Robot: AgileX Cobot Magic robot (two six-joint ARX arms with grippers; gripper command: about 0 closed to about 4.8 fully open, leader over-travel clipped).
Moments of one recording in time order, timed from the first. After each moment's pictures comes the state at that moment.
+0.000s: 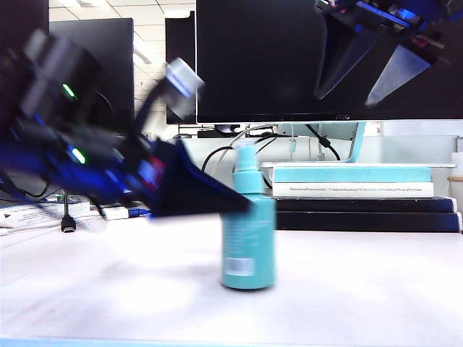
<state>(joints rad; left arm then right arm) -0.57 1.70 0.53 0.76 0.77 0.27 0.45 1.21 1.05 -0.60 -0.10 -0.06</state>
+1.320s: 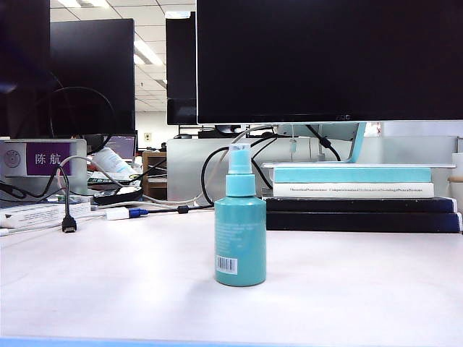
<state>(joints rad) -0.06 0.76 0.36 0.19 0.43 0.23 0.27 0.52 0.42 0.05 0.16 0.01</state>
